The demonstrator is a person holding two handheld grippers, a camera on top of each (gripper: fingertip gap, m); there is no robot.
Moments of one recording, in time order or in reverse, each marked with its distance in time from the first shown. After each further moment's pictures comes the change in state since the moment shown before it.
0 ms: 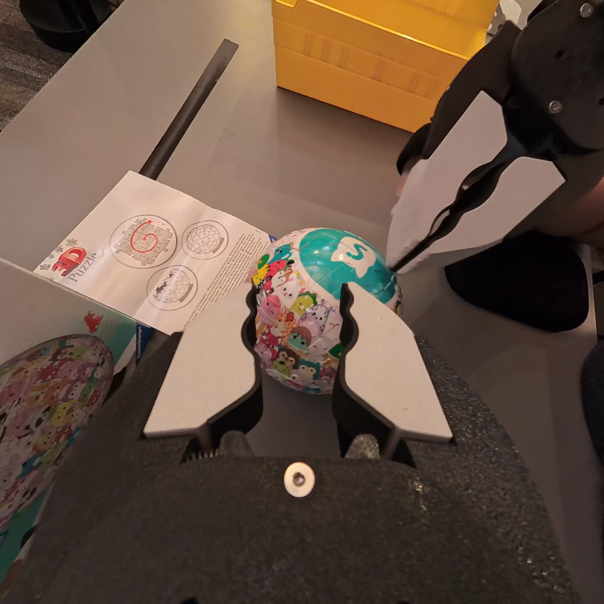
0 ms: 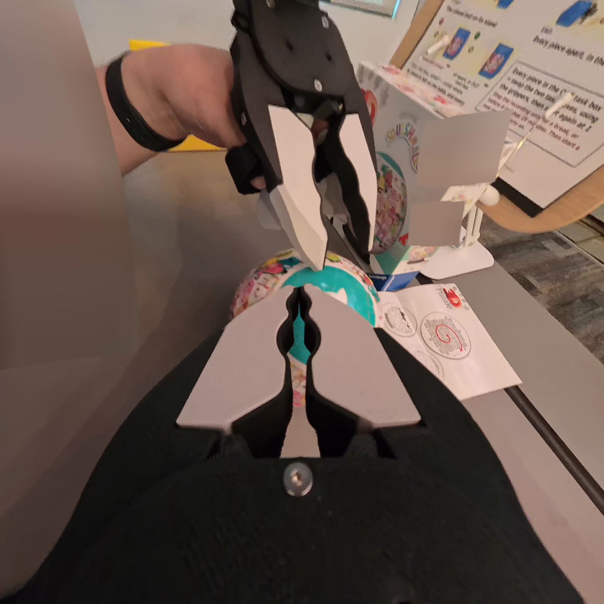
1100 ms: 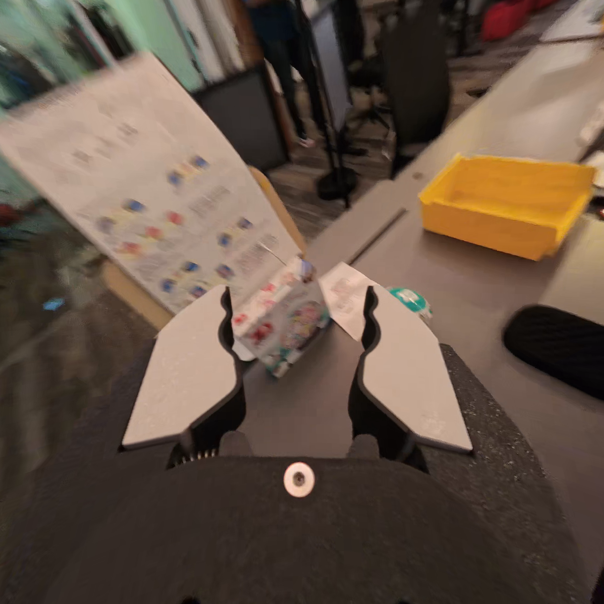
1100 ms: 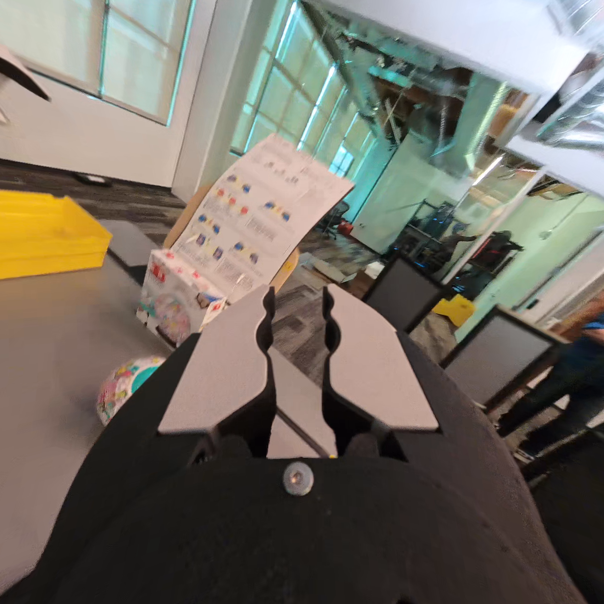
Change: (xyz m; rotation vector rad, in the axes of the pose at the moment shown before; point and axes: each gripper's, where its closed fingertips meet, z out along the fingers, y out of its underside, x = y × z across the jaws) left arm 0.077 -0.093 -0.346 0.329 -0.693 0.114; right arm 0.049 -0.225 -0.272 0.190 0.671 -0.203
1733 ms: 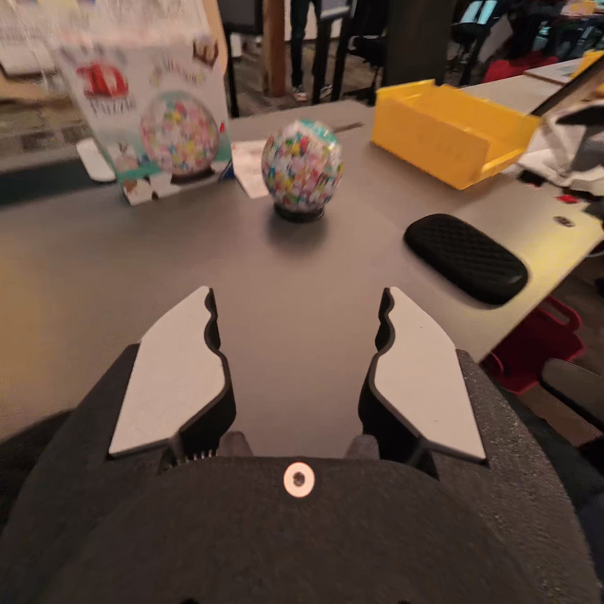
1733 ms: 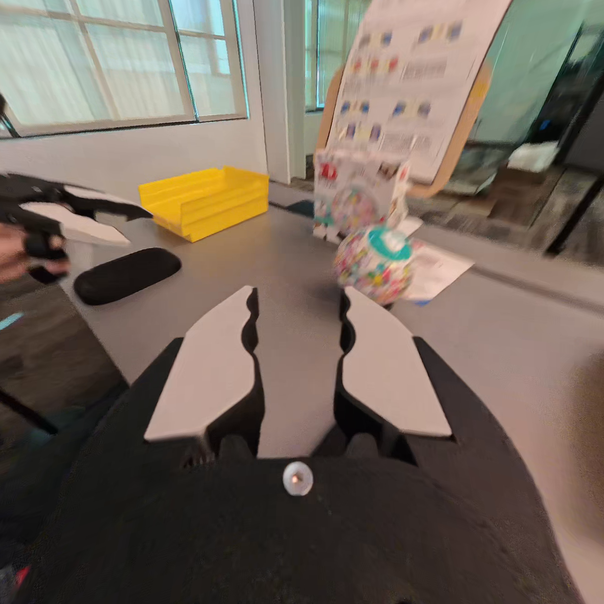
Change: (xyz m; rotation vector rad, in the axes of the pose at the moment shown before) left arm 0.195 0.262 -0.043 -0.083 0.019 -0.413; right arm -0.265 0.136 -0.099 -0.126 -0.213 0.490
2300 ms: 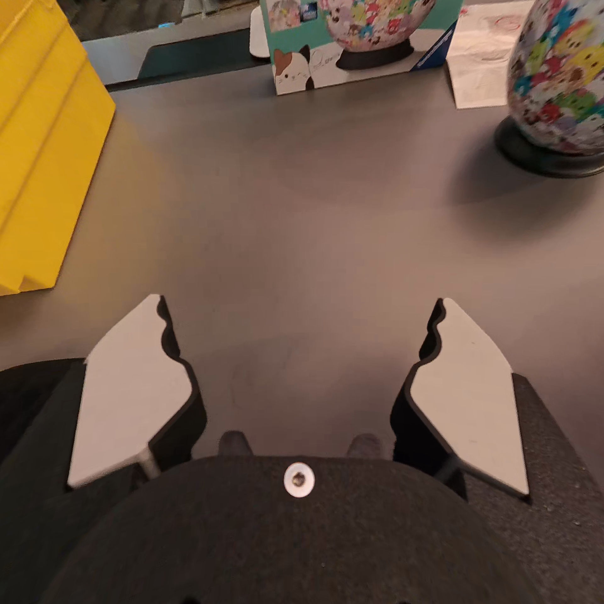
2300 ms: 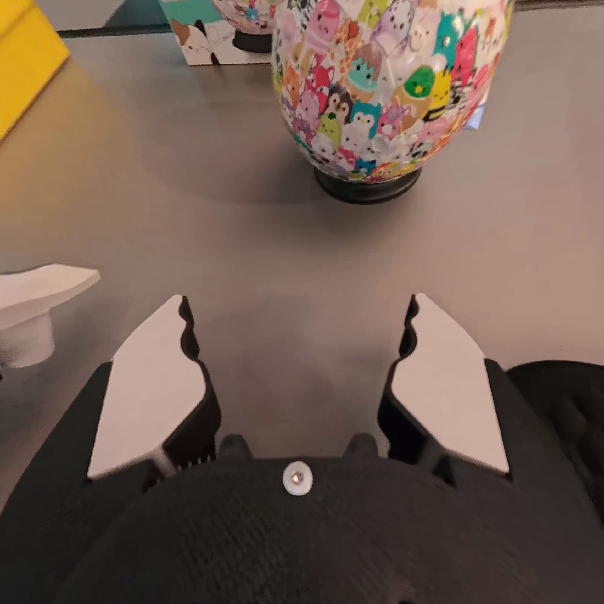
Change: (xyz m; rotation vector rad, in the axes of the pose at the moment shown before) left arm -0.101 0.068 0.096 -0.193 -0.581 -0.069; right arm 0.015 0.151 0.163 -0.455 0.410 0.290
